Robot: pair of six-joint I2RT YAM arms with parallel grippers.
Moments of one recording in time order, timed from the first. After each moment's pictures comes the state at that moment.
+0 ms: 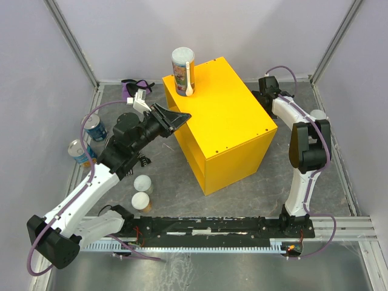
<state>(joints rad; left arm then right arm) -0.54 0.99 0.94 0.02 0.16 -1.07 0.14 2.01 1.57 -0.52 0.20 0.30</state>
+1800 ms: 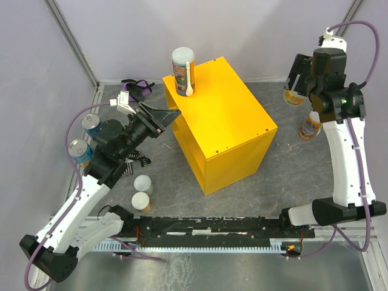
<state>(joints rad) -0.50 0.87 0.92 0.02 0.17 -1.04 0.14 1.41 1.90 -0.97 0.36 0.26</state>
